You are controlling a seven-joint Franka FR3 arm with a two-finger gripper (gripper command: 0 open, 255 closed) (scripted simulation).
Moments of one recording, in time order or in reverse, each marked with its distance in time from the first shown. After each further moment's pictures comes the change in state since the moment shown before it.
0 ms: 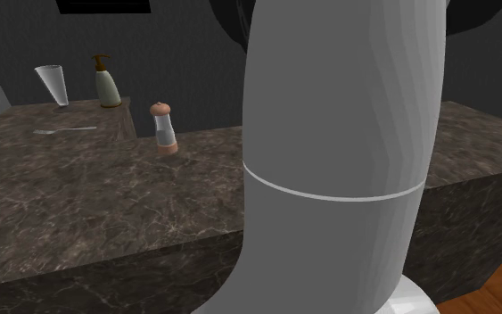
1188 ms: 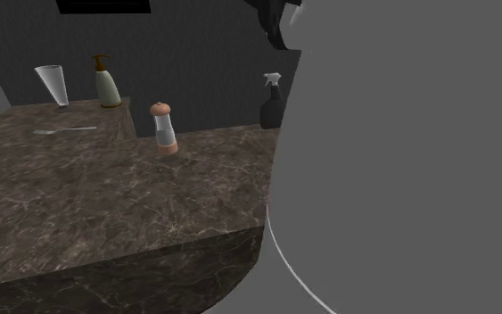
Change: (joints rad) arm 0.063 -0.291 0.055 -0.142 -0.176 -0.116 0.212
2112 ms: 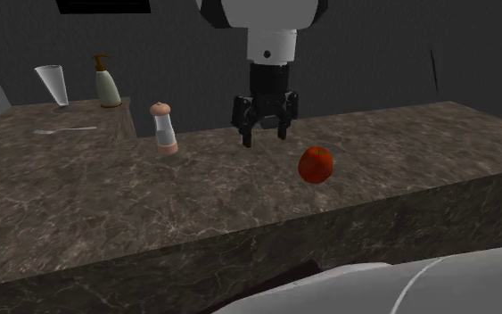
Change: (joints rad) arm 0.050 -0.409 0.247 -0.259 -0.076 -0.184 0.360
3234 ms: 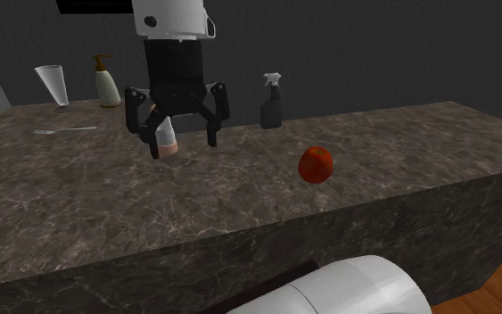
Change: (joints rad) arm 0.112 -0.217 0.295 -0.018 0.179 -0.249 0.352
